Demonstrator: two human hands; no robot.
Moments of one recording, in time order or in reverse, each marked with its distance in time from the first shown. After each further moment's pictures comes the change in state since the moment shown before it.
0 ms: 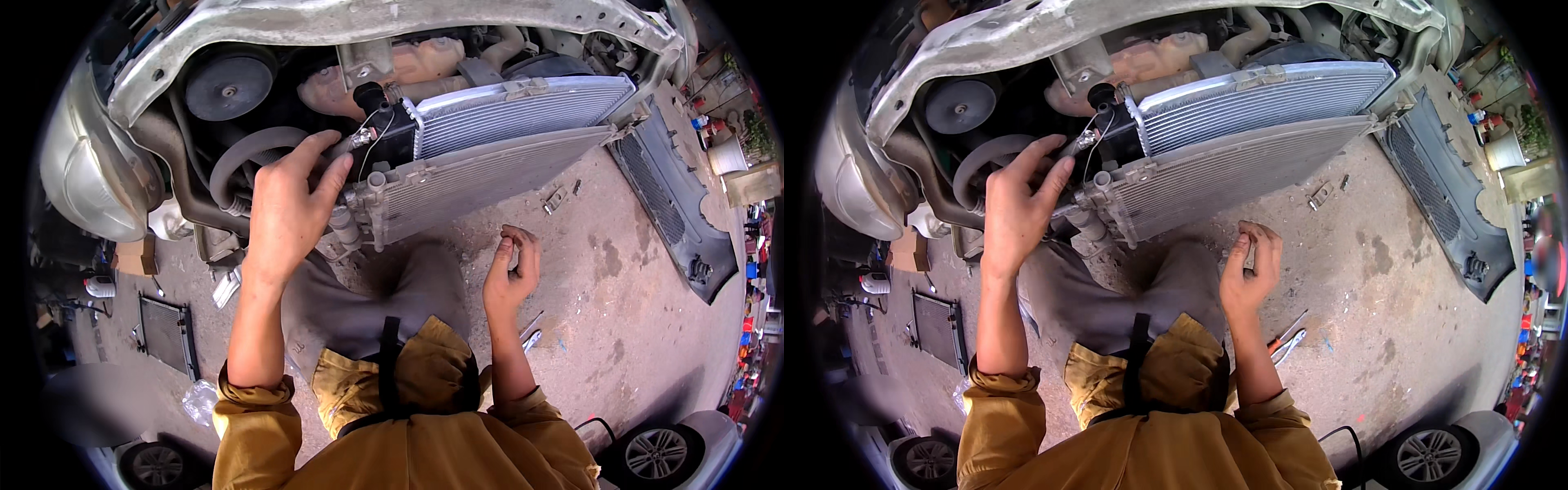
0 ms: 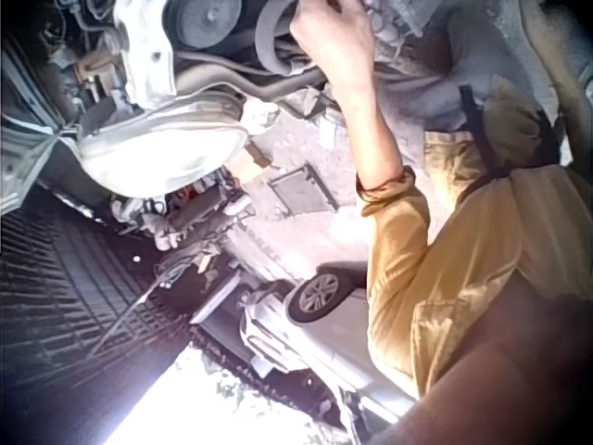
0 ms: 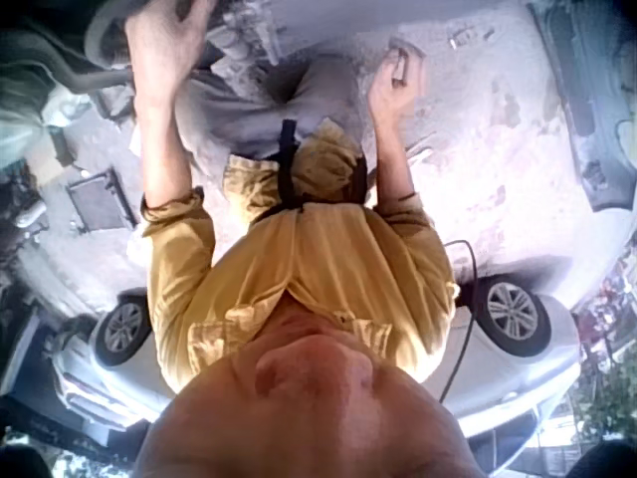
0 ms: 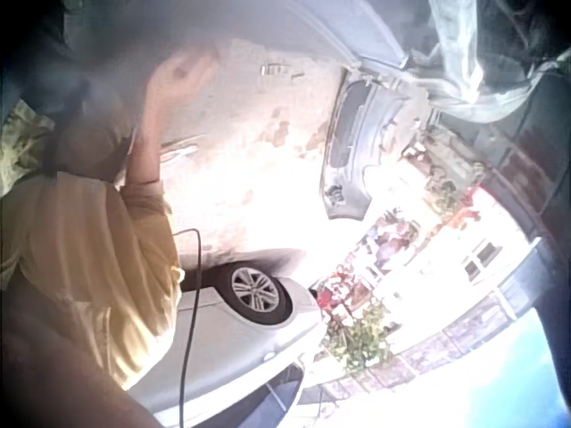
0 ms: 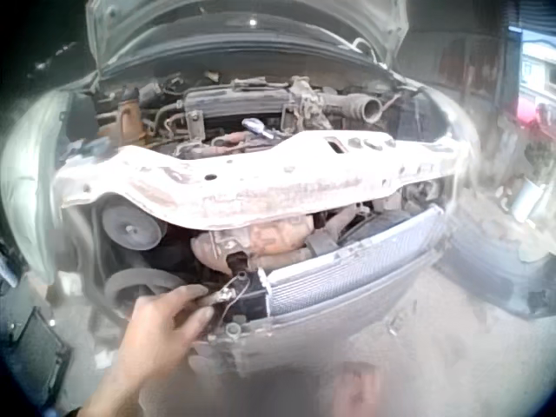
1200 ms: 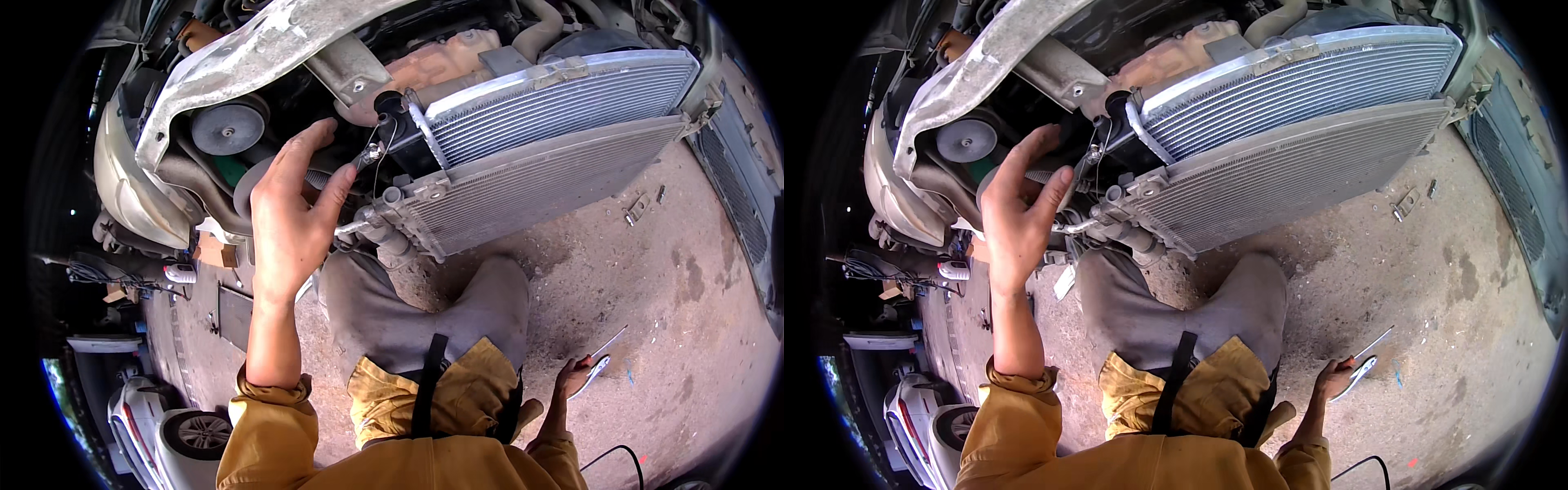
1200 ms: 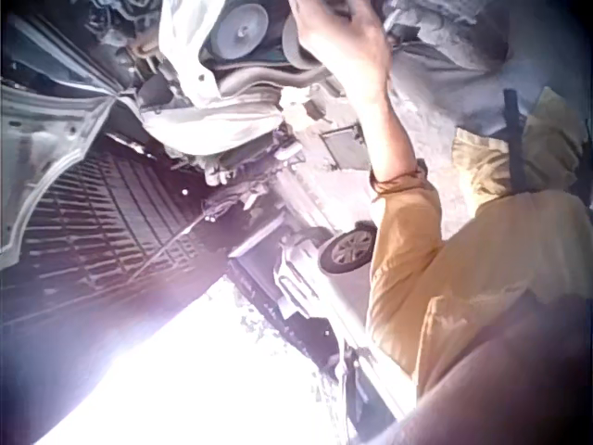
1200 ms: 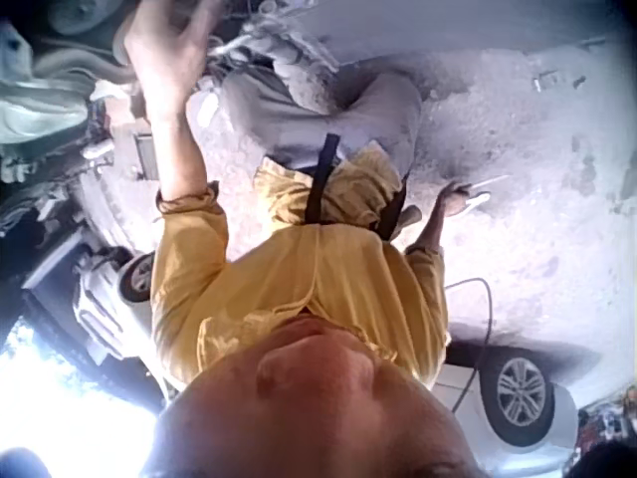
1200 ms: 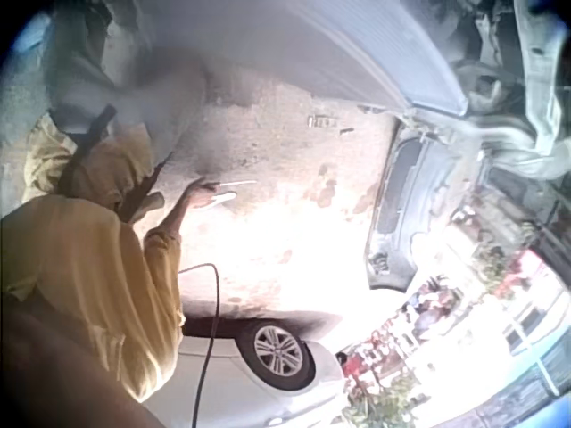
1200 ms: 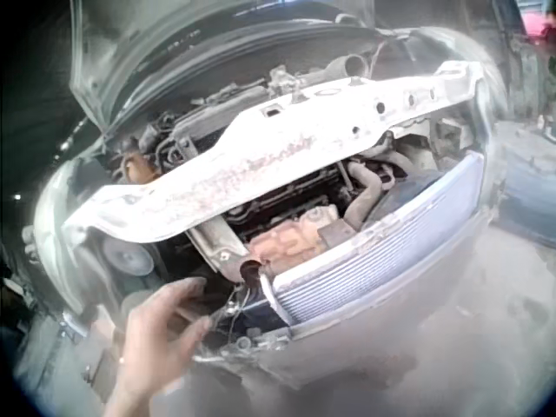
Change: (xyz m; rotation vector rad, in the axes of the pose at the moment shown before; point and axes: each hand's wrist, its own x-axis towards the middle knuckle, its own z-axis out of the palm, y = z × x) left_hand 0.021 0.043 0.020 0.214 0.017 0.075; right_hand -0.328 0.328 -0.154 -0.799 -0.071 0.824
